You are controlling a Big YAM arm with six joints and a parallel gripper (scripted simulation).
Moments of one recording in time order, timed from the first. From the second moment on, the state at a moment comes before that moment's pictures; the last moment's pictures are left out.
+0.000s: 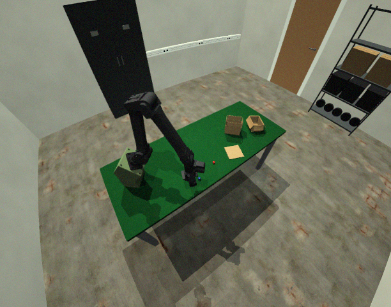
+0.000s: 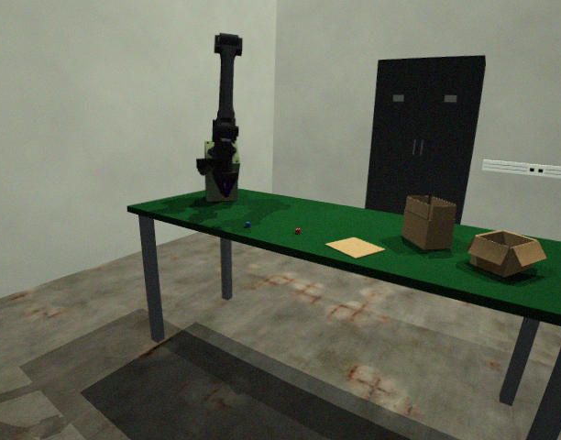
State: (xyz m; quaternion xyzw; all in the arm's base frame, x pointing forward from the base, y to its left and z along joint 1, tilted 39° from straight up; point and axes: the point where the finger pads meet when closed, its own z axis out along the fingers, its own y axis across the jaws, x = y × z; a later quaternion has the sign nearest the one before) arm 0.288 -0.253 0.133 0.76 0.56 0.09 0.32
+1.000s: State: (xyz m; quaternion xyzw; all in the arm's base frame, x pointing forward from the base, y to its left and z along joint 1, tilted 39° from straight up) arm 0.584 -0.164 0.261 0.38 0.86 -0.08 0.32
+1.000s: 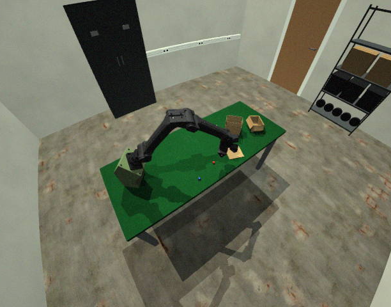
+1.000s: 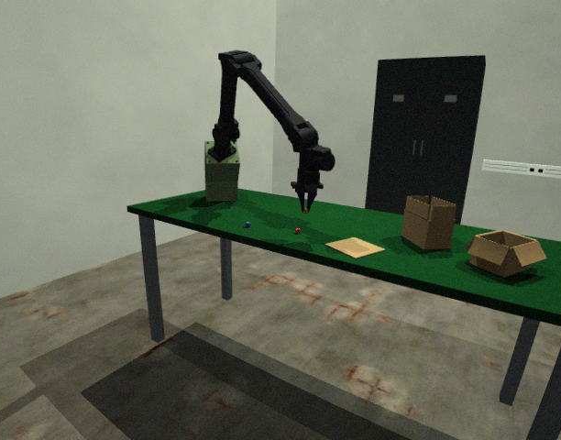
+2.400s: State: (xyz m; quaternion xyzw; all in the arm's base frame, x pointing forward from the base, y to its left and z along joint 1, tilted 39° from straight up) arm 0.742 -0.117 0.330 0.09 0.94 -0.18 0.27
